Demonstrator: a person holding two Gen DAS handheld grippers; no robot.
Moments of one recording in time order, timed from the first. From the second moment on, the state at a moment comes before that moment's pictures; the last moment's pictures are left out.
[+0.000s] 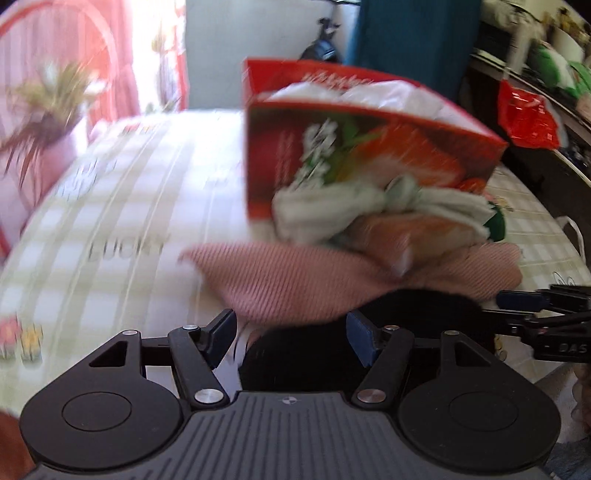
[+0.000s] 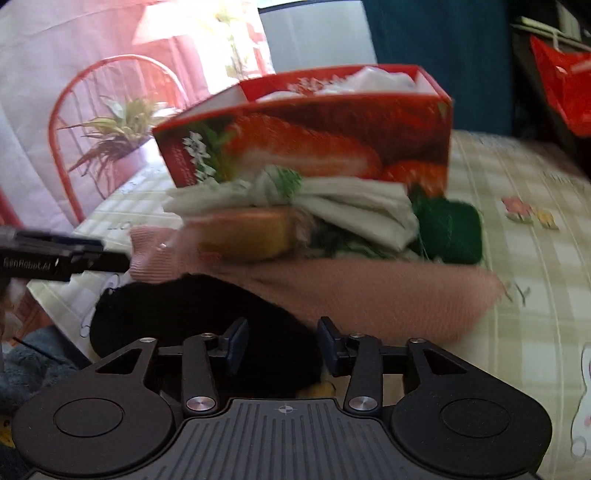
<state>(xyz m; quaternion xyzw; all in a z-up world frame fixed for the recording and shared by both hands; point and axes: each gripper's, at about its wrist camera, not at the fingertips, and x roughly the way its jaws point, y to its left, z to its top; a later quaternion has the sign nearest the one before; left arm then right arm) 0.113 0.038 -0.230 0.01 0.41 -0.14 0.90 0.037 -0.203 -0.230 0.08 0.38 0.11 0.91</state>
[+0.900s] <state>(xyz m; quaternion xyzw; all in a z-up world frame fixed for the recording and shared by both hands) 0.100 0.010 -0.258 0.07 0.43 -0.16 0.89 0.047 -0.188 -0.253 0.01 0.42 0.07 0.91</state>
